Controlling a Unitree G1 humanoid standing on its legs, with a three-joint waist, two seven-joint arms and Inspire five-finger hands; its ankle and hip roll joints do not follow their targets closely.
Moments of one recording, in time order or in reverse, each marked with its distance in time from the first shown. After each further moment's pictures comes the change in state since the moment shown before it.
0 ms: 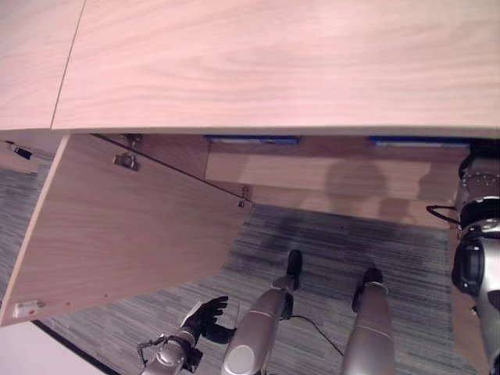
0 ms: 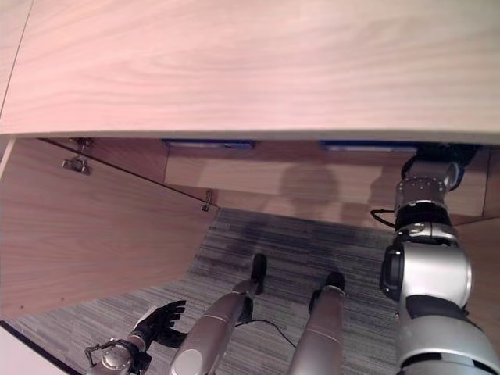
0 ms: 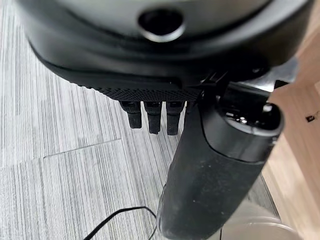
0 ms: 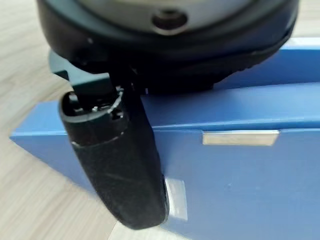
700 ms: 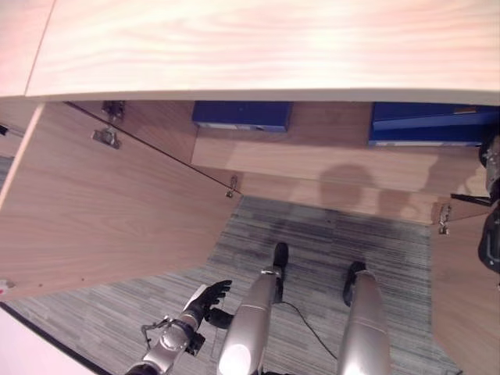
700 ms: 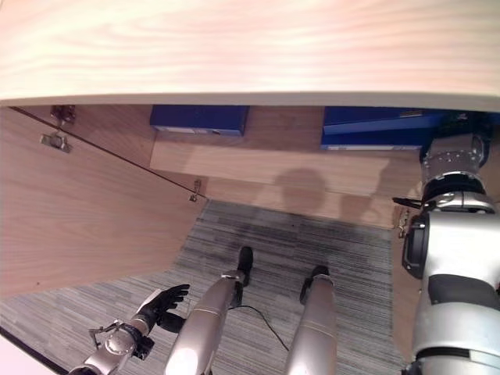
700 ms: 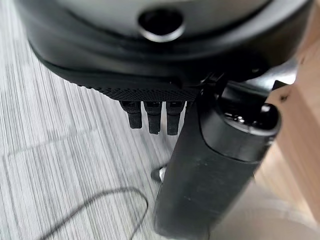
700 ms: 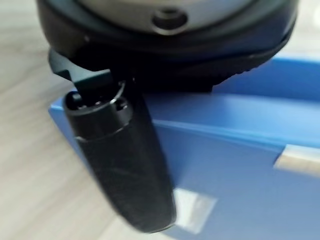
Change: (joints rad) left arm -0.086 0.040 -0.069 -0.083 0.025 0.034 0.045; right arm -0.223 -0.095 0.150 0.281 -0.129 0.221 -0.132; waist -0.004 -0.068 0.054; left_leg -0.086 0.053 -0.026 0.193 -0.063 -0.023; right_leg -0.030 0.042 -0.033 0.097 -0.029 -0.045
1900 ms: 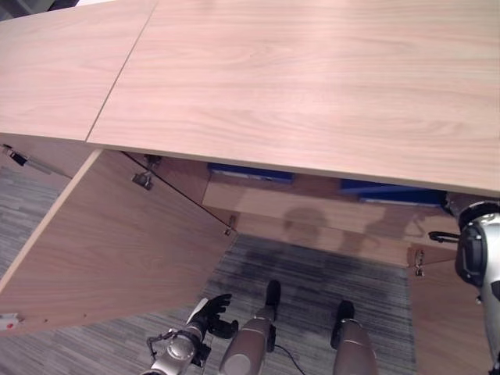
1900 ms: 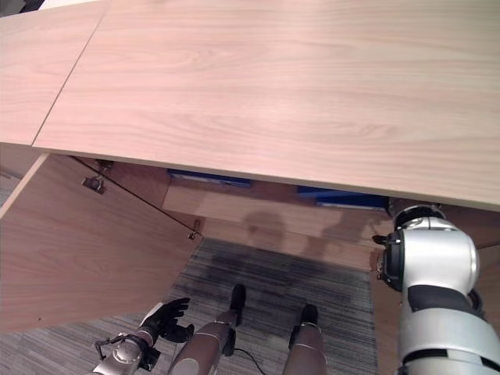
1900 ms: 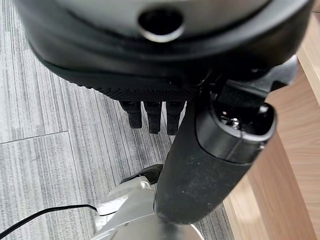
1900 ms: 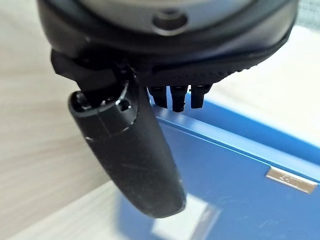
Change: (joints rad) left arm 0.043 -0.068 0.007 0.048 -0.037 0.059 0.038; right arm 0.190 0.118 -0.087 0.101 -0.225 0.100 -0.142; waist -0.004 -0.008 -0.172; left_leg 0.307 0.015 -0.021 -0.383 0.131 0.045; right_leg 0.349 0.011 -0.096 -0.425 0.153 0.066
